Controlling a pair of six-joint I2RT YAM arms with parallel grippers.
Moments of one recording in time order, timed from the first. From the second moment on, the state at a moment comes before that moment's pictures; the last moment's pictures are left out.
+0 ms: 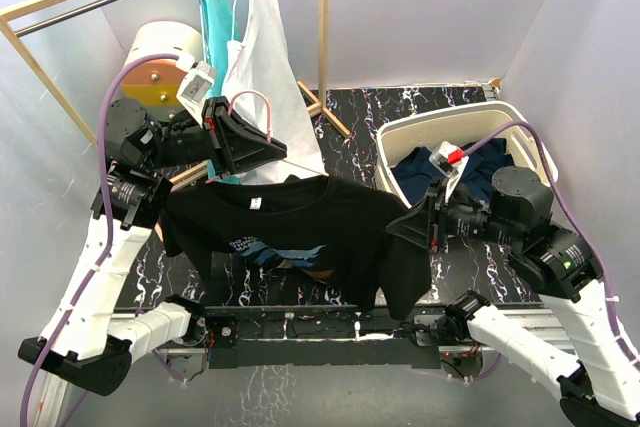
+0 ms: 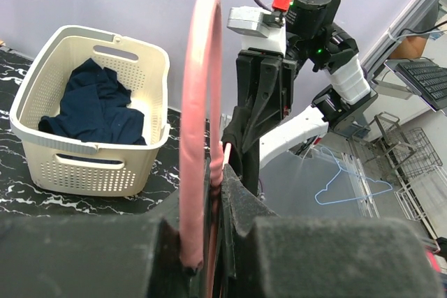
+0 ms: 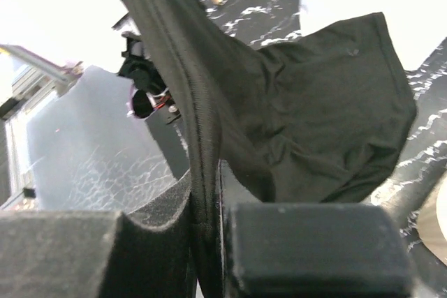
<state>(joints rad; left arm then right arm) -0.36 1.04 1.39 -0.13 1.04 -0.55 0.56 0.70 1.19 -0.82 -0.62 0.25</state>
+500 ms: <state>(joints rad) -0.36 0.91 1.39 -0.33 1.00 -0.46 0.57 0.70 1.32 -0.87 -0.01 0.39</state>
